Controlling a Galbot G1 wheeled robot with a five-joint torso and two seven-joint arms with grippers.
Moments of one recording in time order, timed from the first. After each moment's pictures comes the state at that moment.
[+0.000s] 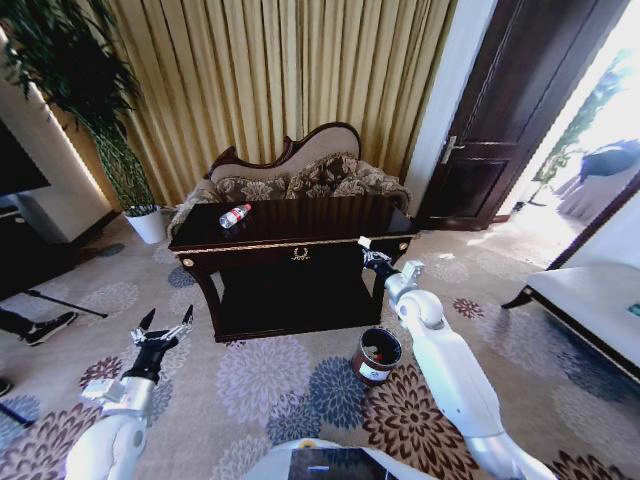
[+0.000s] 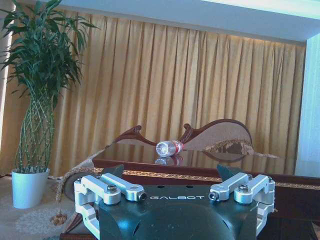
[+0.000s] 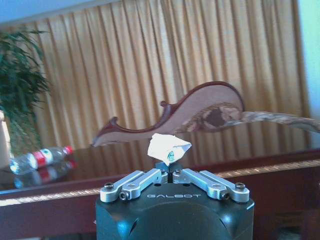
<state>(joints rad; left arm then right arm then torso) 1.70 -1.33 -0.94 -2.11 -0.53 -0.04 0.20 -0.96 1.22 0.42 1.71 0.54 -0.27 -0.02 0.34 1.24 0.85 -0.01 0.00</state>
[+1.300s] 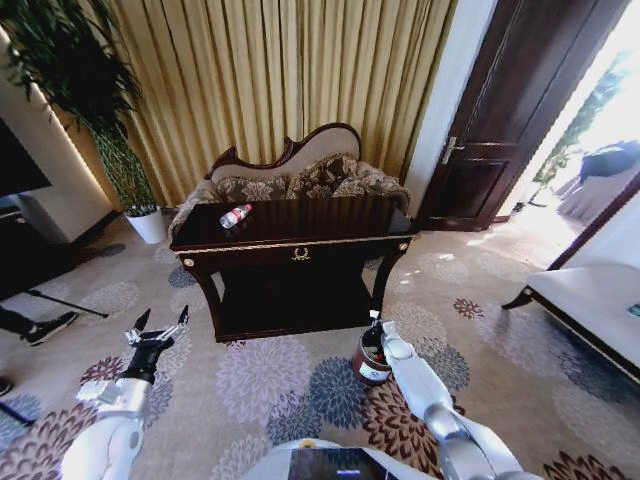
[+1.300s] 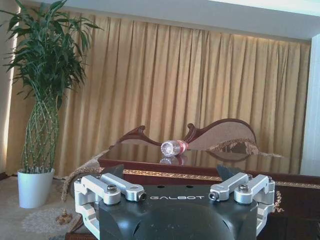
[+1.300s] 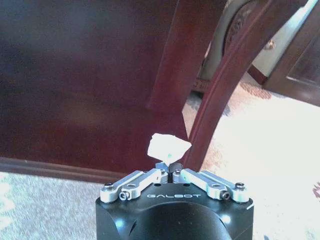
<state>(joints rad) 1.71 -1.32 -0.95 -2.10 -0.53 -0.05 0.19 -0.70 1.35 0.38 0.55 -0.03 0.05 -0.01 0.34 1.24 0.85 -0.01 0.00</state>
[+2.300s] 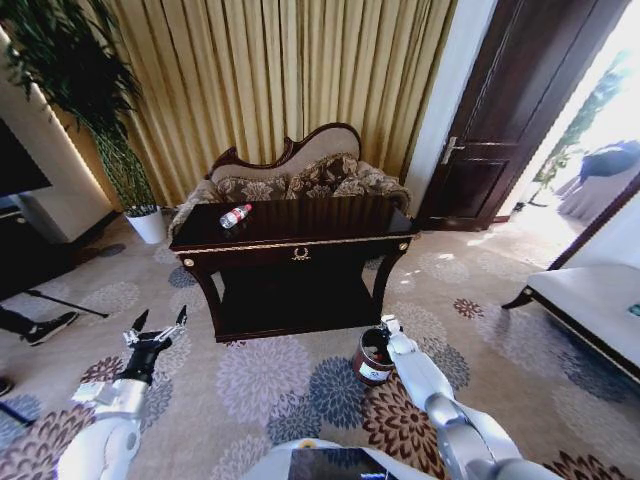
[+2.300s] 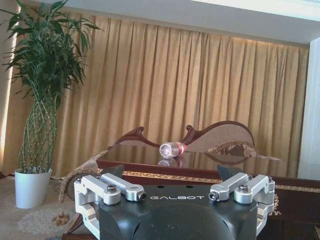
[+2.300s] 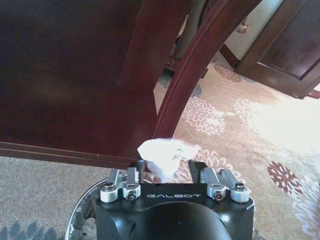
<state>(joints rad) 1.72 -1.32 -0.95 -2.10 -0.55 -0.05 0.19 -0.68 1.33 0.39 0.56 -0.07 -0.08 0.08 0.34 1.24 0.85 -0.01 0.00</state>
